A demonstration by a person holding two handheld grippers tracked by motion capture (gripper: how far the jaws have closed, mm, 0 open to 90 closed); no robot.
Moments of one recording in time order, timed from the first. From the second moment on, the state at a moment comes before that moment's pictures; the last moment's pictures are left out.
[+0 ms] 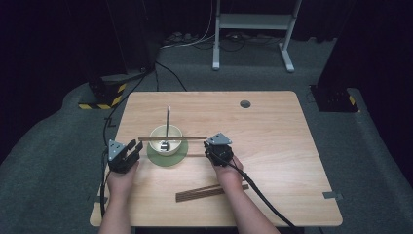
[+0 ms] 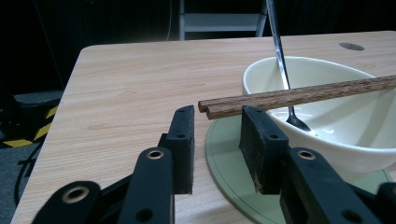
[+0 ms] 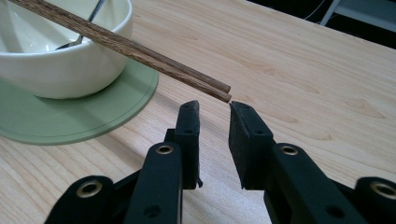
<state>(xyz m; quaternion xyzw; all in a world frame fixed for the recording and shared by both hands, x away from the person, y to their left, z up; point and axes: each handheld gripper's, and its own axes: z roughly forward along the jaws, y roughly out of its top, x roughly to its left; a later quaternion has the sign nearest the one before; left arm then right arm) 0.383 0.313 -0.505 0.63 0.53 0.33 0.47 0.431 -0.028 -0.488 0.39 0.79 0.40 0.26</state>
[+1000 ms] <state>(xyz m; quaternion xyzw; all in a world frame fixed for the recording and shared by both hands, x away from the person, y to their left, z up) 0.385 0.312 -0.507 0.63 0.53 0.34 0.46 0.435 -0.027 -0.490 0.40 0.77 0.40 0.28</state>
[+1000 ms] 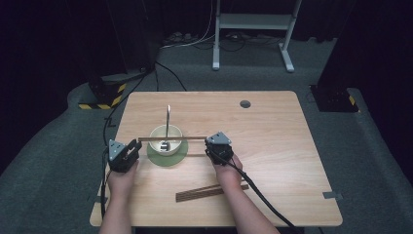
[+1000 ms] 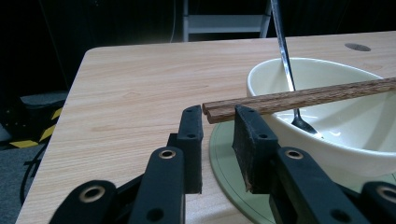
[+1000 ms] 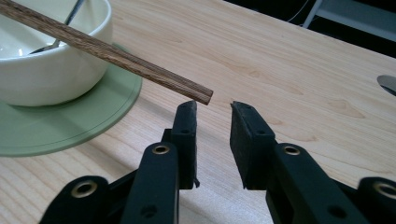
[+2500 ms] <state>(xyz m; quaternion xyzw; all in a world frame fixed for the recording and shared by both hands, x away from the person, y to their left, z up) 0.390 0.312 -0.510 0.63 0.52 0.35 0.46 0.440 -0.029 -0.492 0.41 0.77 0.39 0.29</state>
